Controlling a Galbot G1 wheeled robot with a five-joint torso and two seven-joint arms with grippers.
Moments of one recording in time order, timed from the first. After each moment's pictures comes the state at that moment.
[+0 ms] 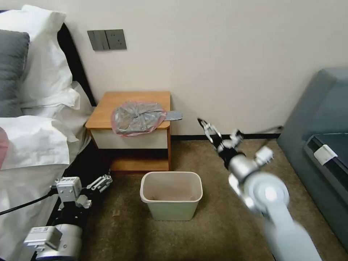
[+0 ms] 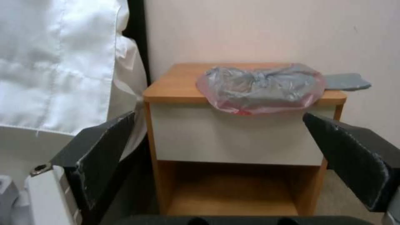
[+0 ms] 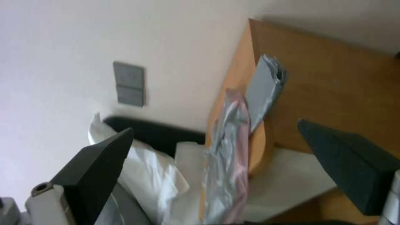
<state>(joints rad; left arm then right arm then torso) 1.92 -1.44 -0.72 -2.50 -0.22 0.09 -0.06 -0.95 1.38 0.32 1.94 1.68 -0.33 0.43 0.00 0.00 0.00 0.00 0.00</state>
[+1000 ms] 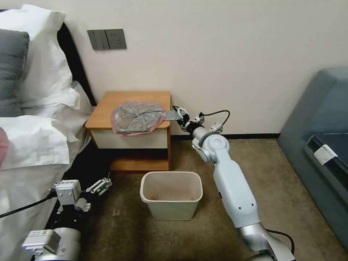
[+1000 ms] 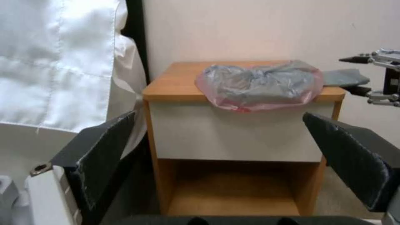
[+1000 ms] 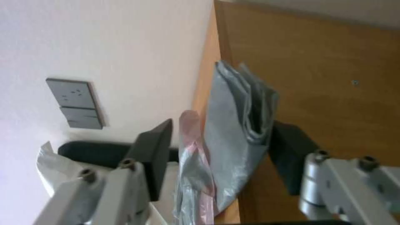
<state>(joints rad) 1.93 -1.45 -0.73 -2.50 -0.21 0.08 -0.04 -0.68 1.57 0.28 1.44 1.53 -0.33 0.31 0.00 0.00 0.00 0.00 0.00</state>
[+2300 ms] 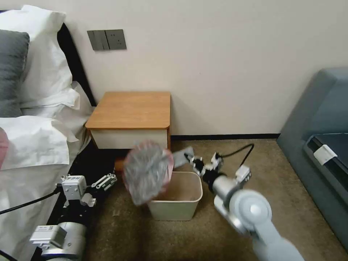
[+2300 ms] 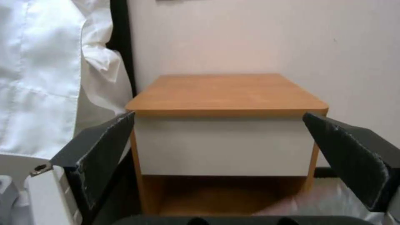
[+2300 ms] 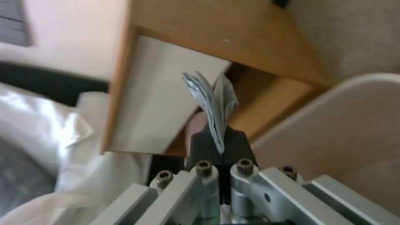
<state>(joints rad) 1.87 -1.45 -0.70 -2.47 -0.19 0.06 -0.01 -1.28 1.28 0.18 2.15 1.49 -0.29 0.61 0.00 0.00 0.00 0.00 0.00</state>
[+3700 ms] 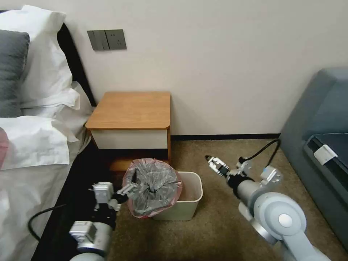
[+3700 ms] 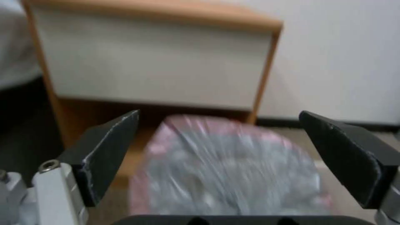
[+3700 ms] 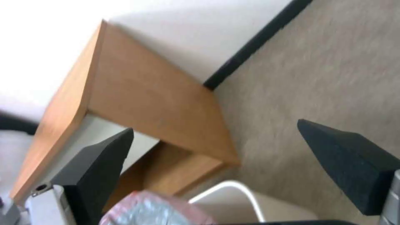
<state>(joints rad) 1.79 -1.42 -0.47 -2.26 -0.21 0.09 -0.05 -1.30 1.17 0.35 2.31 1.36 -0.37 0.85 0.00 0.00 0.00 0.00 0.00</state>
